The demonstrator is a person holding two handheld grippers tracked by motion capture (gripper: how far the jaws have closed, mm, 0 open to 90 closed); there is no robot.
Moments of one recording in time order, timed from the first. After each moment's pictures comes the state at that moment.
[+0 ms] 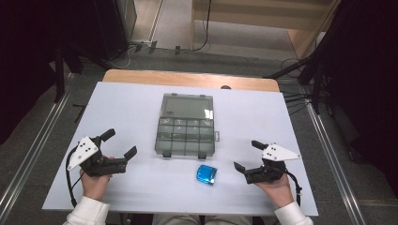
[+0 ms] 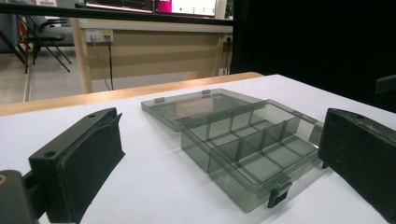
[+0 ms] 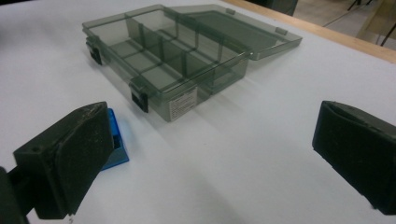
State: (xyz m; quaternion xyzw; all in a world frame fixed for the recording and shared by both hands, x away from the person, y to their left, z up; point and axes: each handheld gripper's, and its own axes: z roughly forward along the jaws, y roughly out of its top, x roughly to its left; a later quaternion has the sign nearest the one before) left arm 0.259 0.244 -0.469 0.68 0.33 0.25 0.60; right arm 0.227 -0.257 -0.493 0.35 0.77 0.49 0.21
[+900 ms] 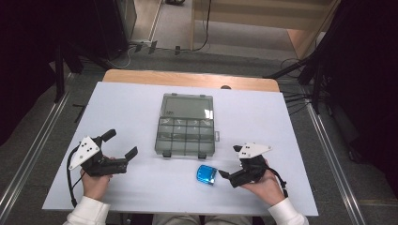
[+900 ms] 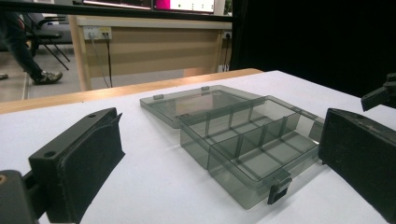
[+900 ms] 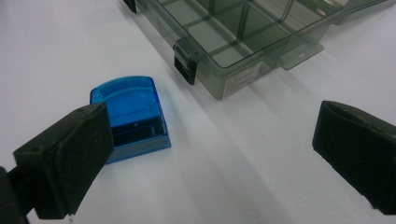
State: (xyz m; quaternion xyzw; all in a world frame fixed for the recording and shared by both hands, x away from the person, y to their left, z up) left arm 0.259 0.243 -0.471 0.69 0.33 0.25 0.59; right arm 0.243 -0.211 -0.494 0.31 0.85 0.40 0.14
